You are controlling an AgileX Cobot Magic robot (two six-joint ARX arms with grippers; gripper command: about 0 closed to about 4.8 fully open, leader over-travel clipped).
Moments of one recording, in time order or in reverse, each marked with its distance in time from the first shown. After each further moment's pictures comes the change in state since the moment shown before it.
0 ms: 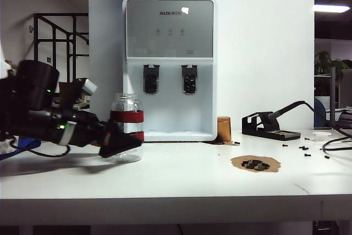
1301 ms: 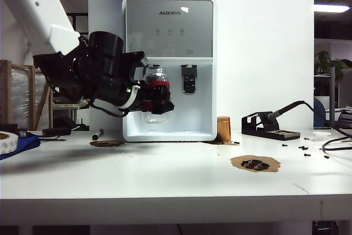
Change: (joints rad) left arm -0.177 0.052 0.435 -0.277 -0.488 -0.201; right arm 0.044 0.337 -0.129 0.634 0.068 0.156
